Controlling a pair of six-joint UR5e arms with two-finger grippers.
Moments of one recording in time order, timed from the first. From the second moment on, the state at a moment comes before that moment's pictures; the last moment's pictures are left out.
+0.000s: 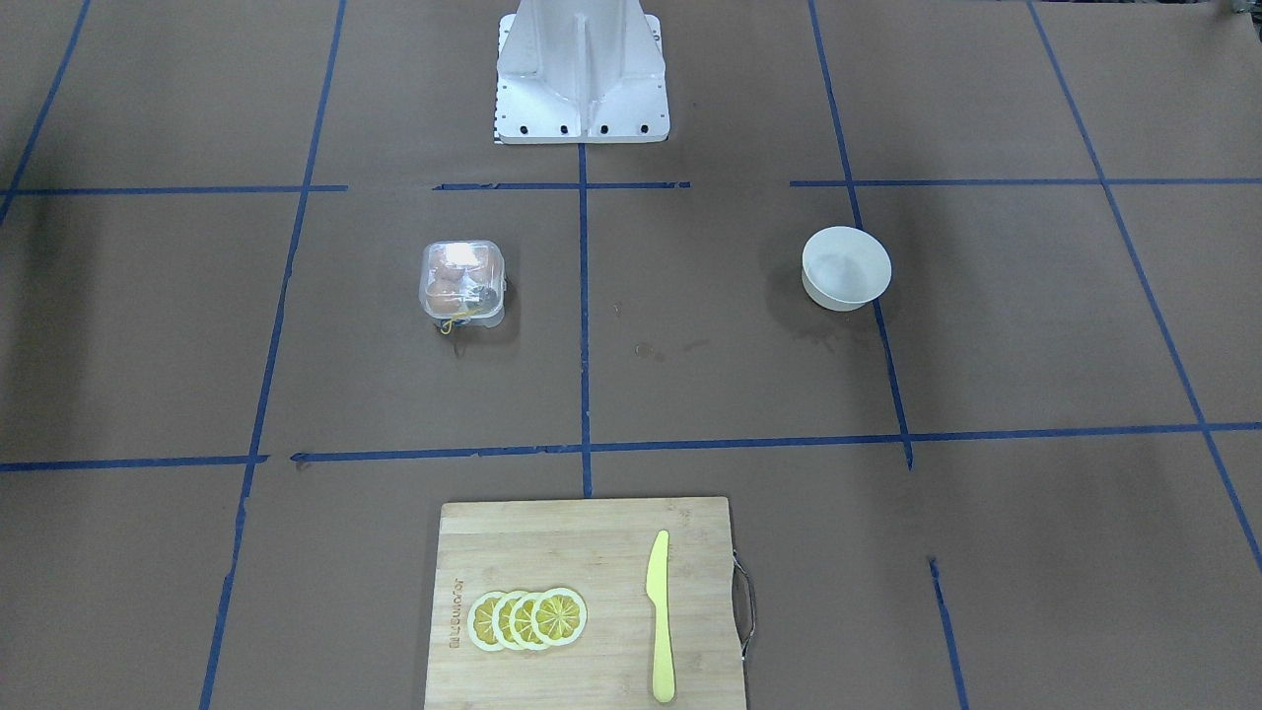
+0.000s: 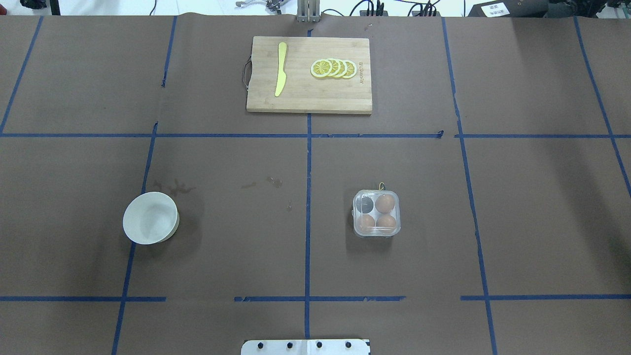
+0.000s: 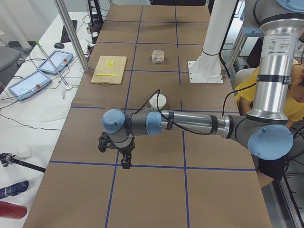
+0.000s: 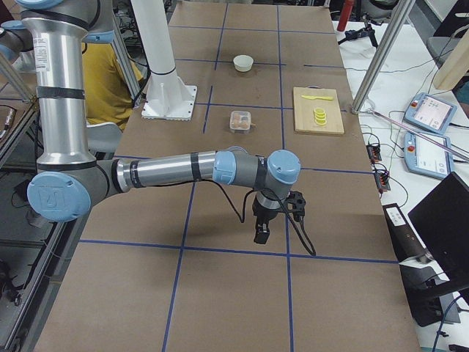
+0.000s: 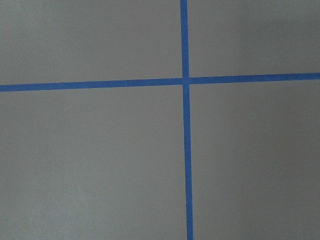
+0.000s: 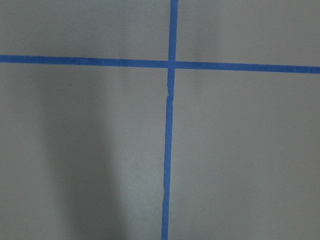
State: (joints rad) left arm -1.57 -1.63 -1.60 -1.37 -2.35 0.12; right arm 1.50 -1.56 1.72 -1.85 2.27 -0.05
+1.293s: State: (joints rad) left arm -1.59 -1.64 -1.60 -1.38 -2.31 0.13; right arm 1.51 -1.56 1.69 -1.77 2.24 -0.09
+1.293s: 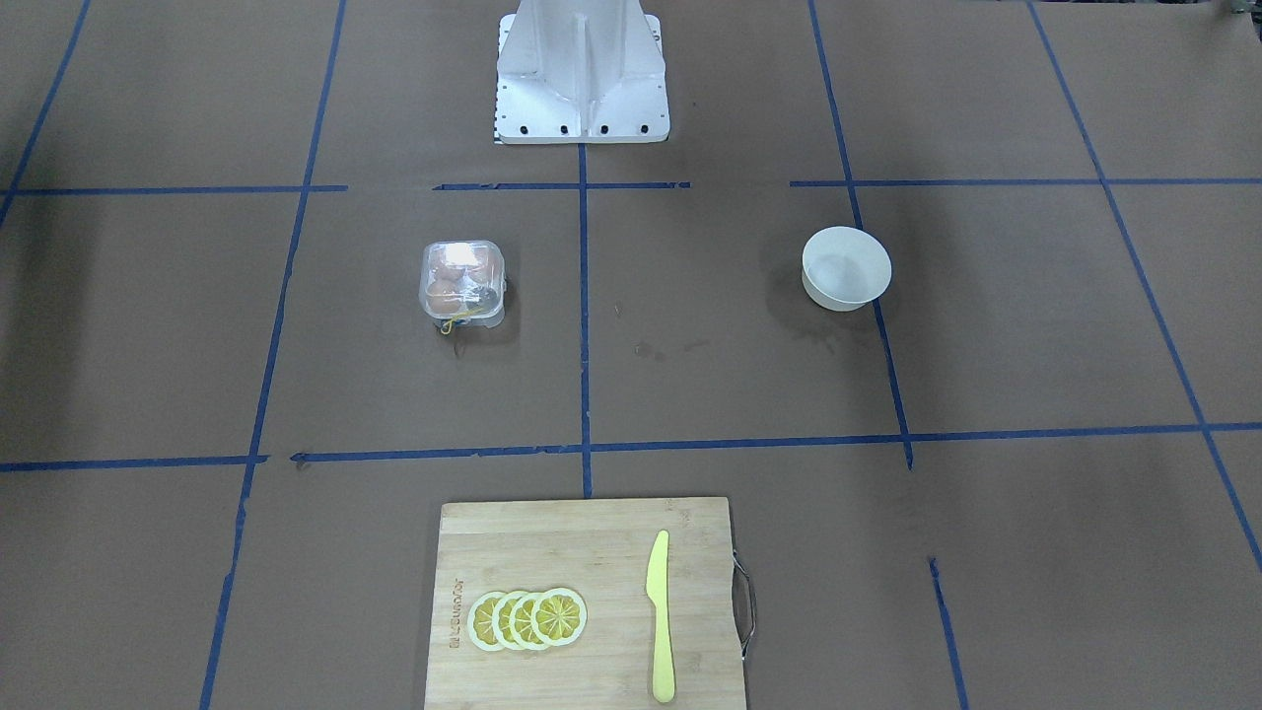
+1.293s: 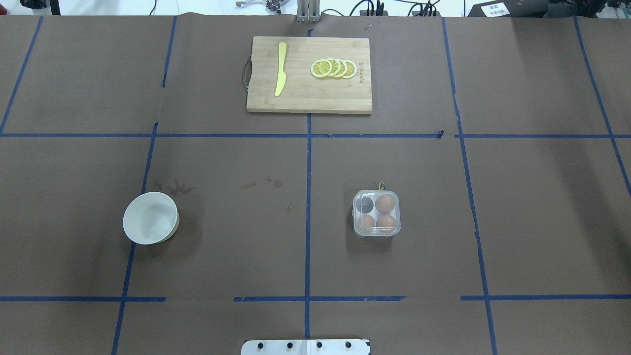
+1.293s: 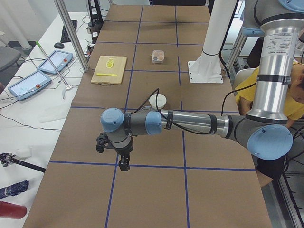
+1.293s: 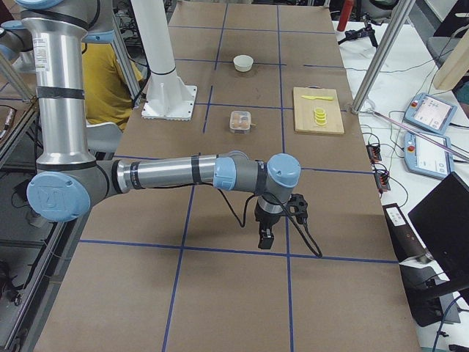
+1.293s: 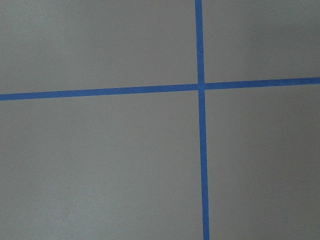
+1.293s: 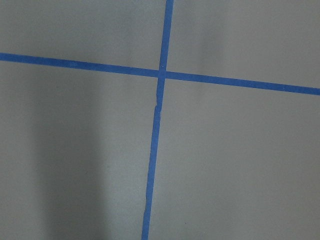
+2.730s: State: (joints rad) left arm -1.58 -1.64 -1.59 -1.38 -2.31 0.13; right arm 1.52 -1.58 1.70 -1.77 2.24 -0.13
